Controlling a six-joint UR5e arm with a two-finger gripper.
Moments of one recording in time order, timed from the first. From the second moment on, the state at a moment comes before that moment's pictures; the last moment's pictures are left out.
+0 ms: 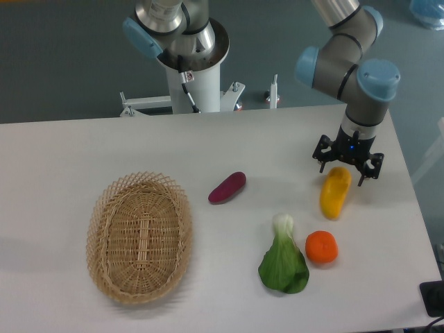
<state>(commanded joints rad) 2.90 -1.95 -1.80 -0.79 1.41 1.37</state>
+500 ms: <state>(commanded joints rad) 2.93 -1.90 -1.72 -0.87 1.50 1.50</state>
